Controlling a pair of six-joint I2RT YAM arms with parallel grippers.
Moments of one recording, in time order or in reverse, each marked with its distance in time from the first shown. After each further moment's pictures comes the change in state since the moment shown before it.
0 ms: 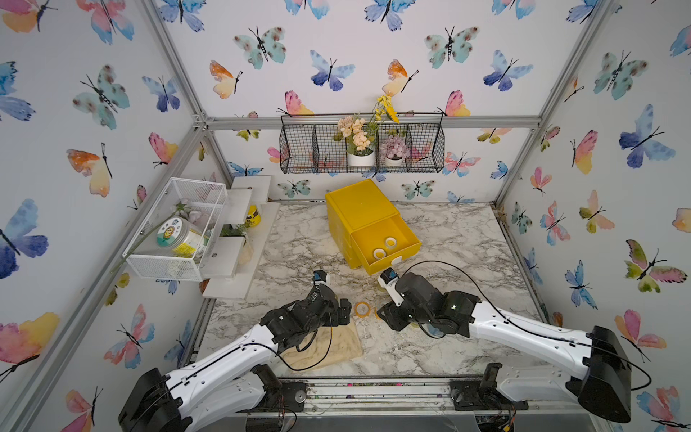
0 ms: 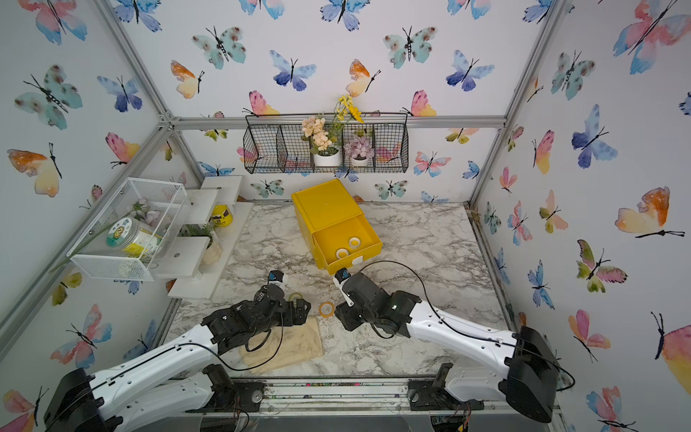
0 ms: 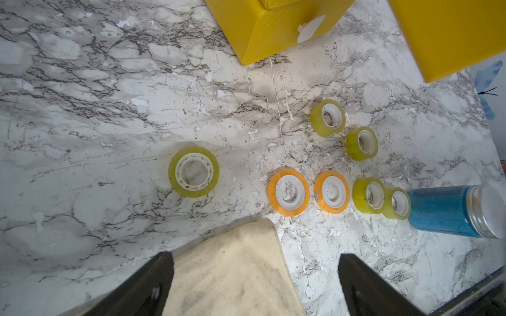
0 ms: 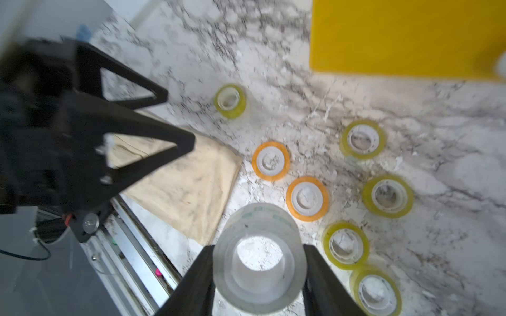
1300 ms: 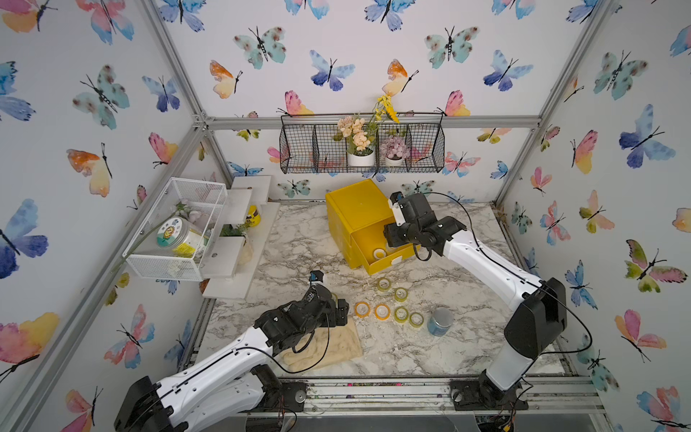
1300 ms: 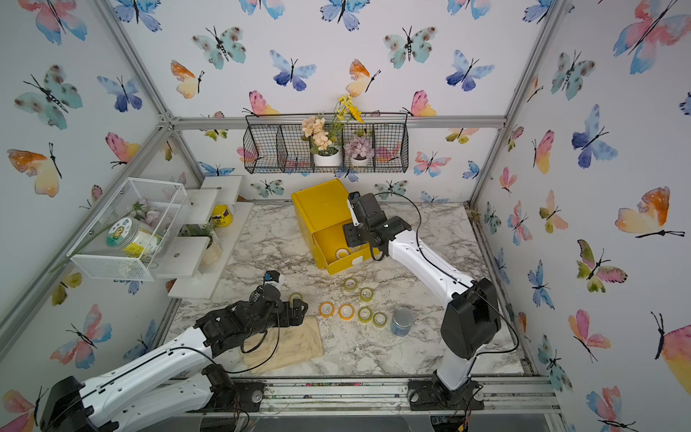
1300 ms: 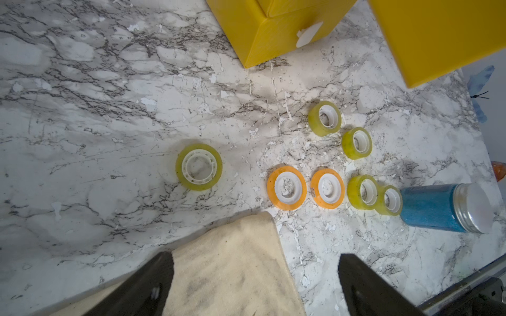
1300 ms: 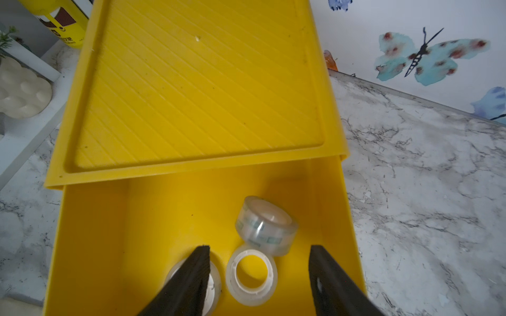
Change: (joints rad) left arm 0.000 -0.049 0.035 -0.076 -0.001 -0.008; right arm -0.400 0.508 0.648 -0.102 0.074 -0.189
